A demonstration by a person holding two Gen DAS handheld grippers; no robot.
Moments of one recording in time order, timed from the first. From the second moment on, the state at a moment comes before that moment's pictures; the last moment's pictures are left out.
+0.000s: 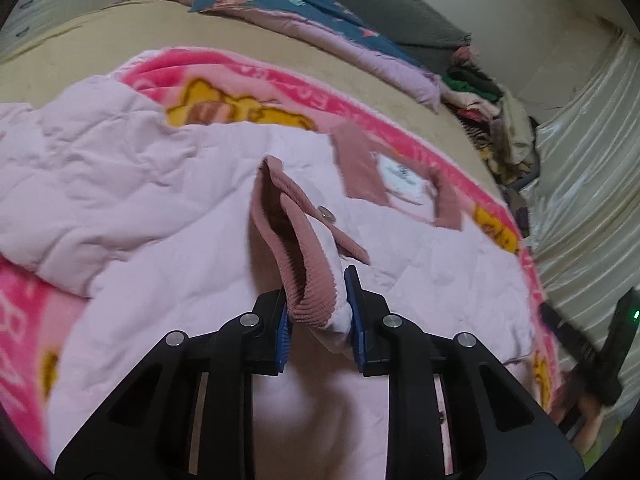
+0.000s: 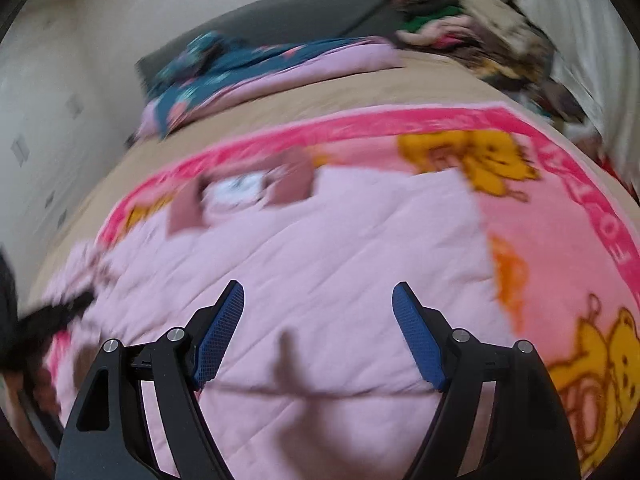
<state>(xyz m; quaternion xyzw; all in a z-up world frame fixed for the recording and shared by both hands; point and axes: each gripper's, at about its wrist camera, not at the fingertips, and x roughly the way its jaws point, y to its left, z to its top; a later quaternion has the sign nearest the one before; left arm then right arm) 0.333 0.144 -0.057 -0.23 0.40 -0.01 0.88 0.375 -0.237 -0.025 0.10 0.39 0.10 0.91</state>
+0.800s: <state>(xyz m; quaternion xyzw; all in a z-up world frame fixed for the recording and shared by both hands) 0.337 0.134 -0.080 -0.15 0.44 0.04 0.88 0.402 -0.254 -0.080 0.06 0.44 0.03 0.89</state>
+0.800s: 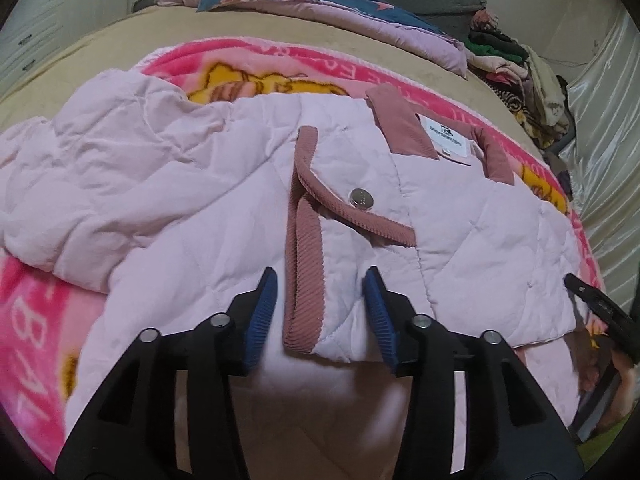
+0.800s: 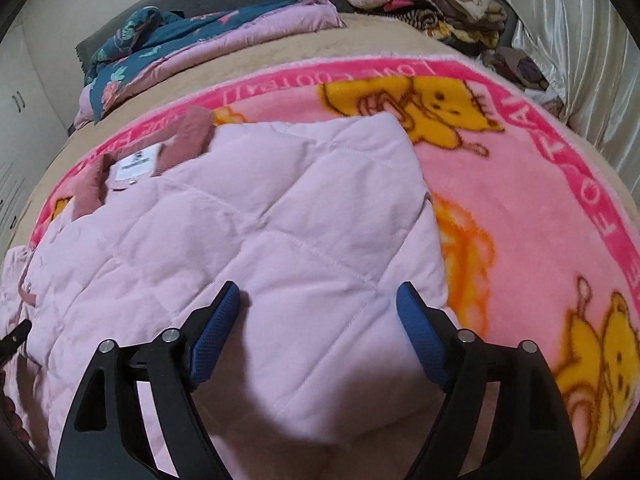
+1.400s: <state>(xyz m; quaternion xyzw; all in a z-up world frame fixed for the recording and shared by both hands) 0.312 0.164 -0.037 -0.13 0.42 0.09 0.90 0.351 -0.158 -0.030 0.06 0.39 0.14 0.91</state>
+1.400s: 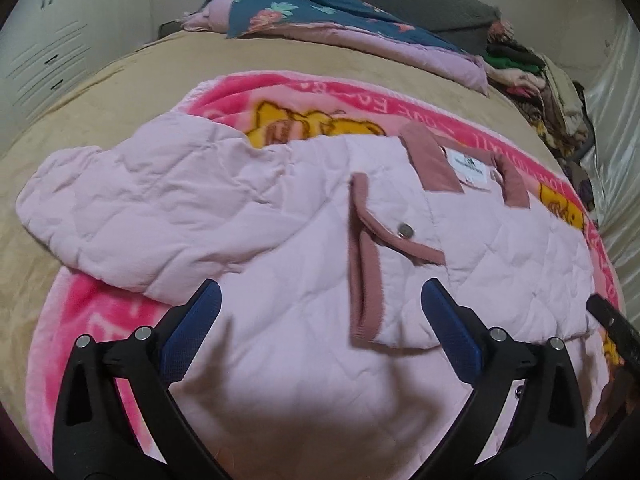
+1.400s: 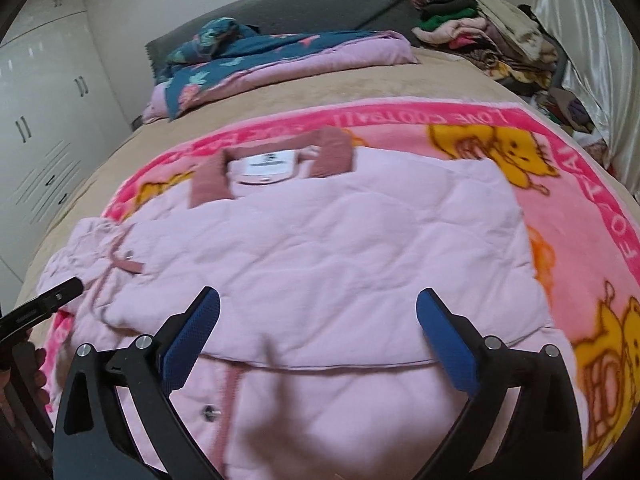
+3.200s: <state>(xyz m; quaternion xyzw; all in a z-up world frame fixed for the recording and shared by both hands) 0.252 0.450 -0.091 -0.34 0.35 0.26 0.83 0.305 0.116 -0.031 -0.07 0.39 0.30 0.87</state>
